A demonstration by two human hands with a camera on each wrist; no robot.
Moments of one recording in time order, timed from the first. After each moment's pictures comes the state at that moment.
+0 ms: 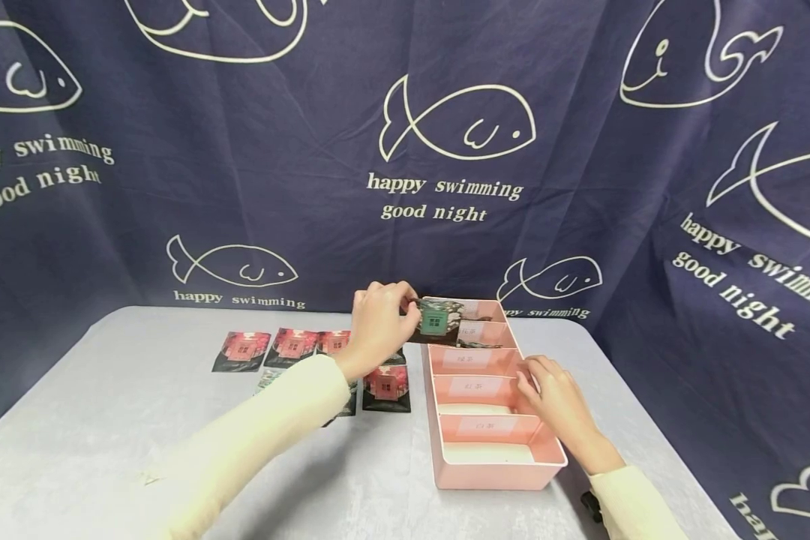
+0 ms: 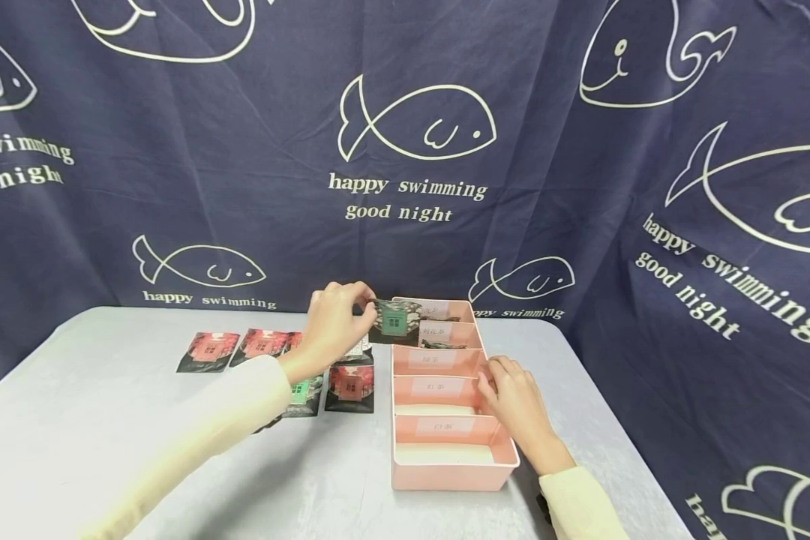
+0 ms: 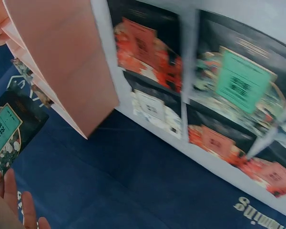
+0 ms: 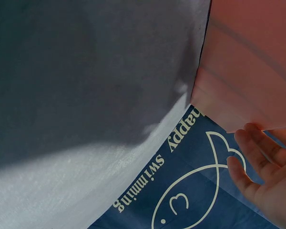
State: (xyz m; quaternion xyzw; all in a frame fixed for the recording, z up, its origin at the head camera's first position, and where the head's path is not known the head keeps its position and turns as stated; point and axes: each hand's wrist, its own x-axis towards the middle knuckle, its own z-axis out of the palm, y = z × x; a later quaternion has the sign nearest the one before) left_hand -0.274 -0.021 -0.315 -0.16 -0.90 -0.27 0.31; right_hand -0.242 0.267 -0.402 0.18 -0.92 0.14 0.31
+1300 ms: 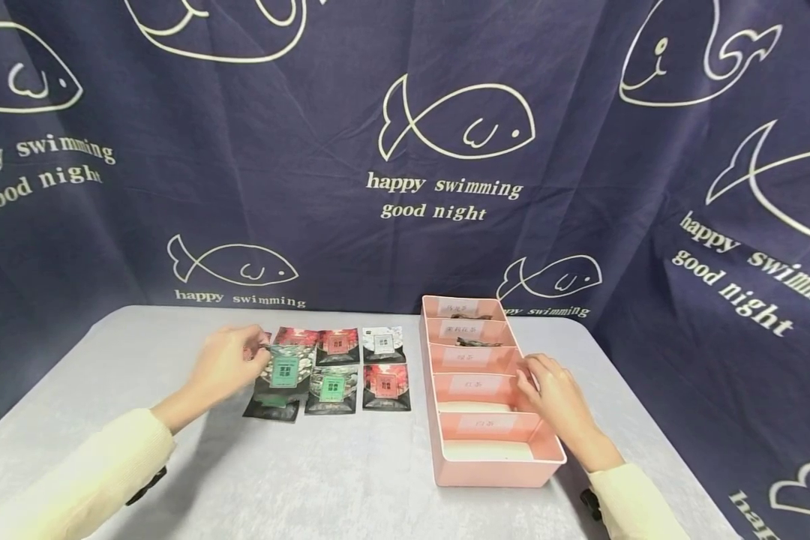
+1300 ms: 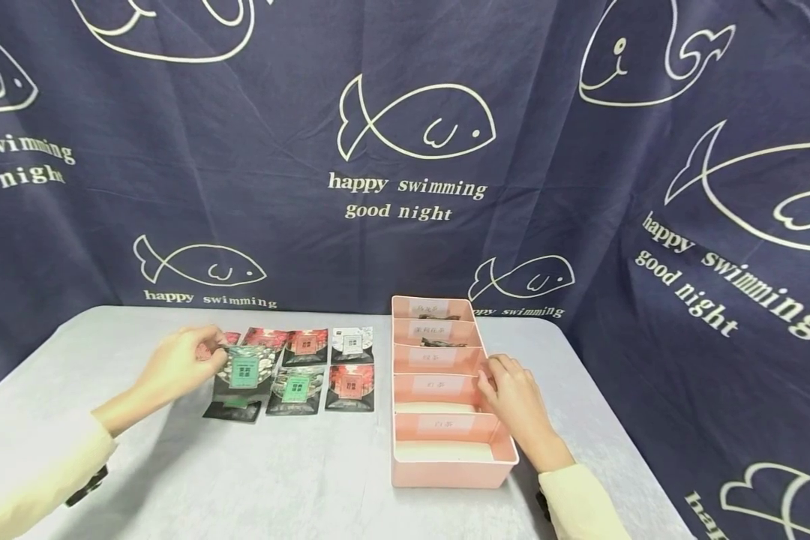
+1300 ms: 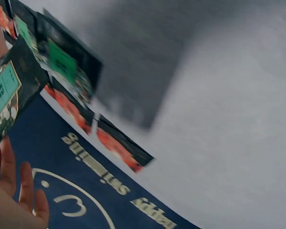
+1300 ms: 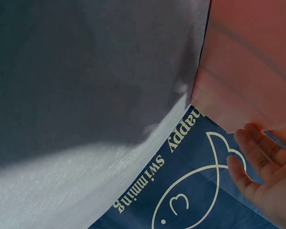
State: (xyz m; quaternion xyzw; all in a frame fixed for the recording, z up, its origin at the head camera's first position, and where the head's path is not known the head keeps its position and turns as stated) left_hand -0.230 -0.214 -0.360 -0.13 -0.94 -0.21 0.22; right_hand -0.242 0.266 -0.400 0.18 -0.92 0.15 0.32
